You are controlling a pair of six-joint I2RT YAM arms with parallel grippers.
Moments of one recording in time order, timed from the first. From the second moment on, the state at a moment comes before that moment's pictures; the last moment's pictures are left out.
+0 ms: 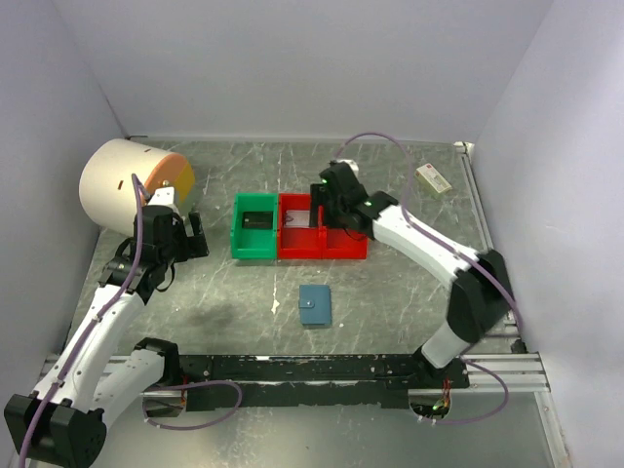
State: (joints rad) left arm -0.23 0.86 0.76 -0.55 -0.22 -0.29; right arm 0.66 1.66 1.33 -0.54 0.22 0.50
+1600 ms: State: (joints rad) left arm -1.23 1.29 0.58 -0.12 -0.27 -0.91; right arm 0.66 1.22 0.19 0.29 -0.52 0.83
